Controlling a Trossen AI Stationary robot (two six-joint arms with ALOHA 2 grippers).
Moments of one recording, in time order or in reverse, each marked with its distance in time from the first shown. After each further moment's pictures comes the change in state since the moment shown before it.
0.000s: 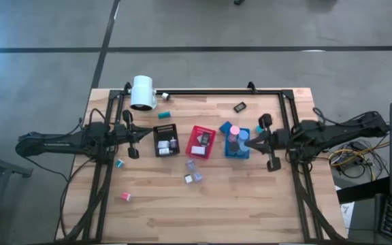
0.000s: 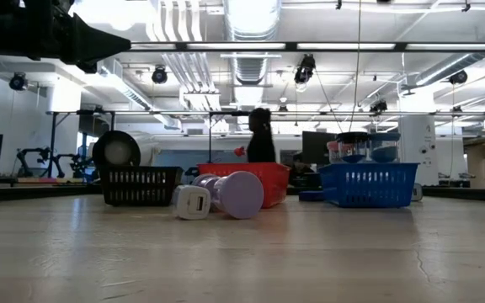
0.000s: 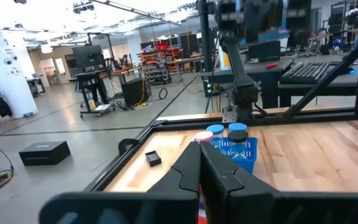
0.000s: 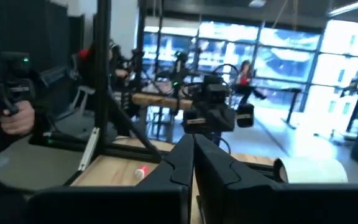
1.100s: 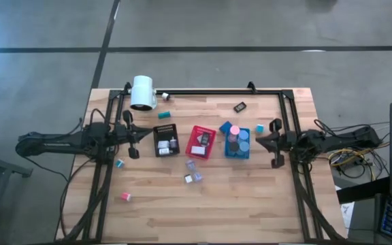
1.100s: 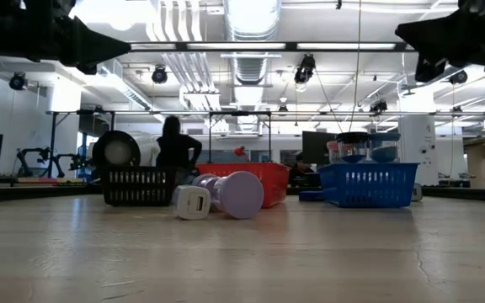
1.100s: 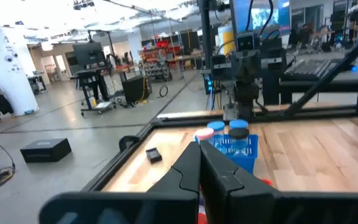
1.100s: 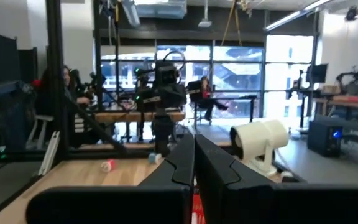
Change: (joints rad) left arm 0.000 0.003 0.000 -0.012 -0.006 -0.003; right arm -0.056 -0.530 -0.570 0.165 0.120 0.059
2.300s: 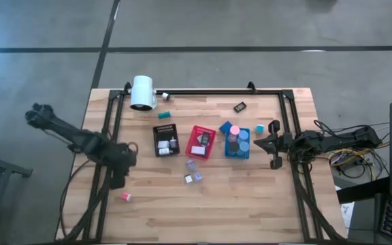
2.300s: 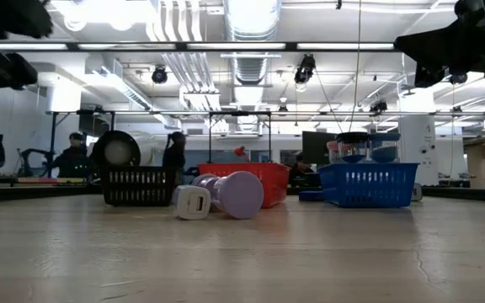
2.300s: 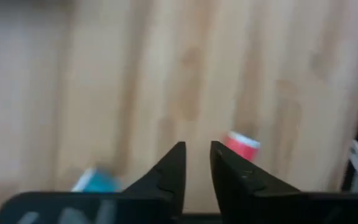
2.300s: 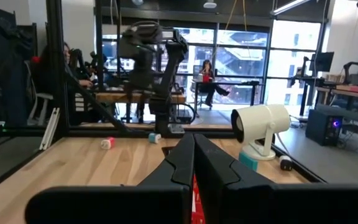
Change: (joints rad) left arm -0.491 0.577 0.562 -1.298 0.273 -0.806; right arm 0.000 -0.009 -0.002 -0.086 -0.010 -0.017
